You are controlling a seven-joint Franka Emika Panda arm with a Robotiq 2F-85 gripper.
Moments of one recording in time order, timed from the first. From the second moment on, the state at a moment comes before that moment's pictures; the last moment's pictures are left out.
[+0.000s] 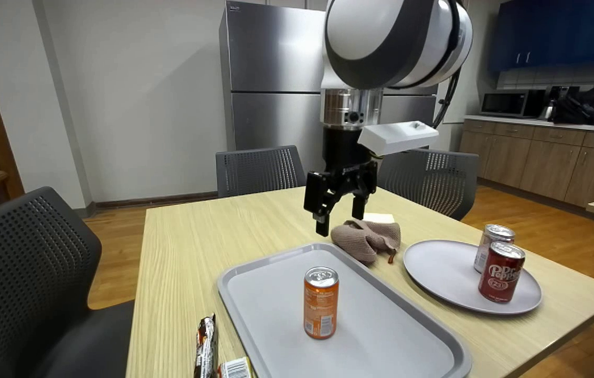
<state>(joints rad) 0.22 0.13 0.17 -2.38 -0.06 2.53 -0.03</state>
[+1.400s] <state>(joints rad) 0.00 -0.13 -0.03 -2.62 -0.04 2.53 0.00</state>
